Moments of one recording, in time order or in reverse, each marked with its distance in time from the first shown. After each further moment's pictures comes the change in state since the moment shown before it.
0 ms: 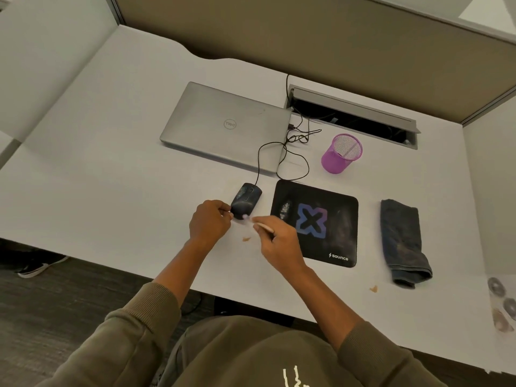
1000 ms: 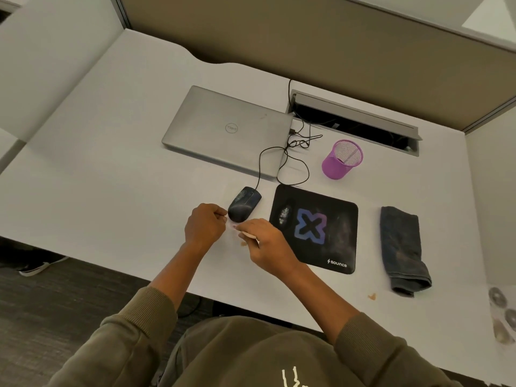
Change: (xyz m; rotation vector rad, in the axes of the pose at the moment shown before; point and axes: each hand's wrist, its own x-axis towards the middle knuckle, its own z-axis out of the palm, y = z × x) left_hand 0.002 -0.005 -0.003 0.030 0.013 -0.034; right_hand 0.013 -0.006 0.006 -0.120 -0.229 -0.175
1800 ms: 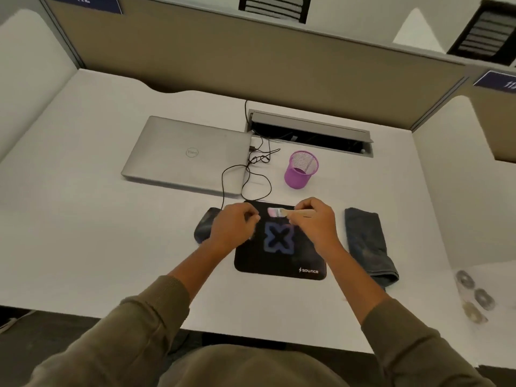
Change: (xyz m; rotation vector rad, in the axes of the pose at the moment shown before) left_hand 0.003 0.133 0.056 0.041 -0.197 0.424; right_hand -0.006 0.098 -0.153 0.249 0.425 0.755
